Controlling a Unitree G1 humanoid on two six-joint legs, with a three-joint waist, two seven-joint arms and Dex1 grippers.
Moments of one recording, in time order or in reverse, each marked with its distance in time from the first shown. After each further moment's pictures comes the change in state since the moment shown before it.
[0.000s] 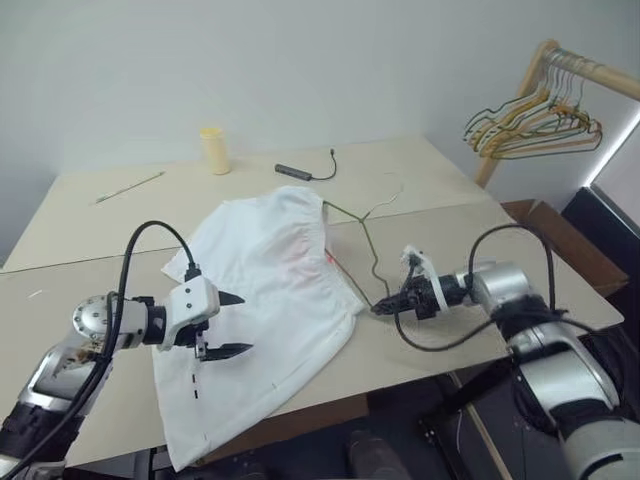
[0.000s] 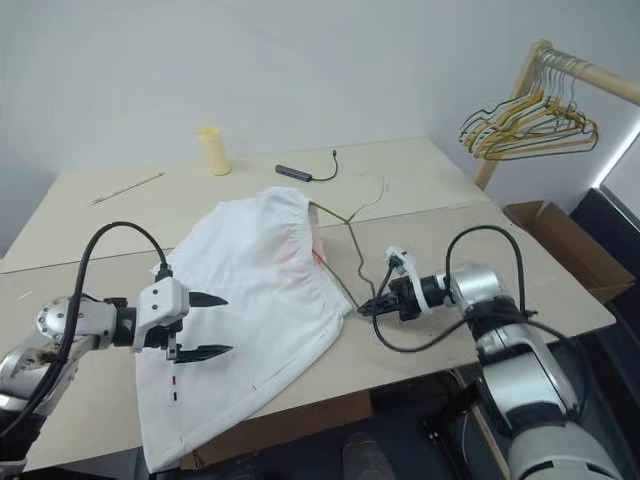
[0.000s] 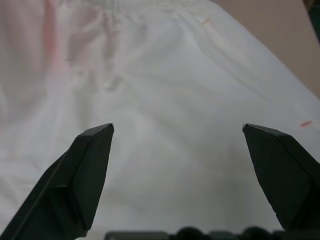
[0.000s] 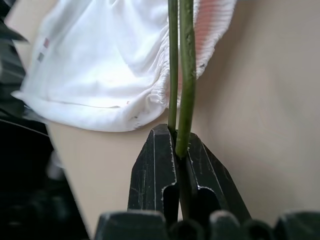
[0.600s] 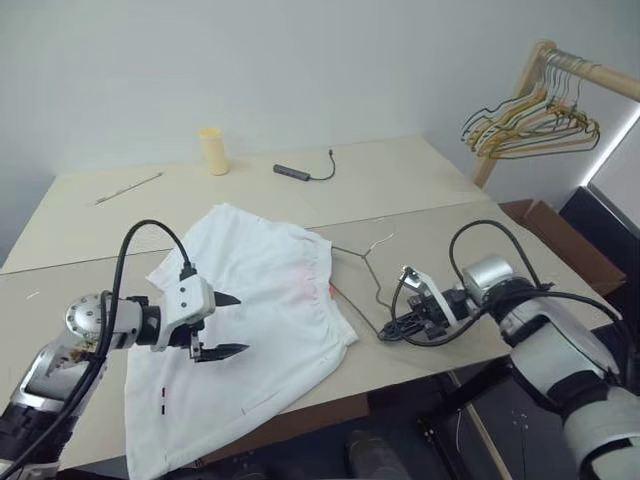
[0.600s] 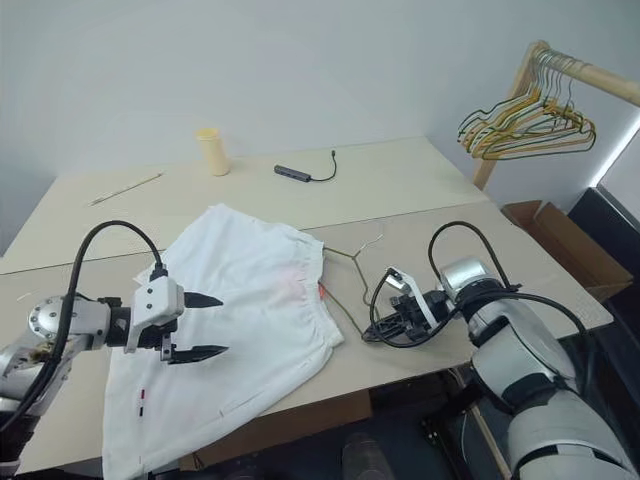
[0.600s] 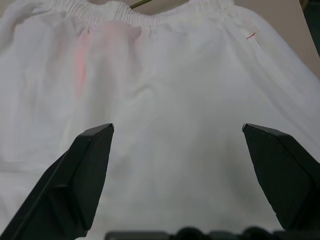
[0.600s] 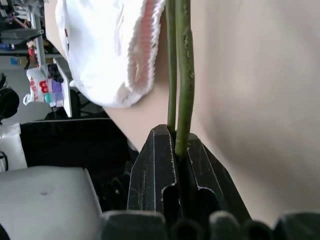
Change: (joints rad) left arm 0.074 0.053 0.019 -0.053 -0.023 0.048 -0.058; right arm -0.260 0.019 0.415 0.472 0.184 0.430 0.225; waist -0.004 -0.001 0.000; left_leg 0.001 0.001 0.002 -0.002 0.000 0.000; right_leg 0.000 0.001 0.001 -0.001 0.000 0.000
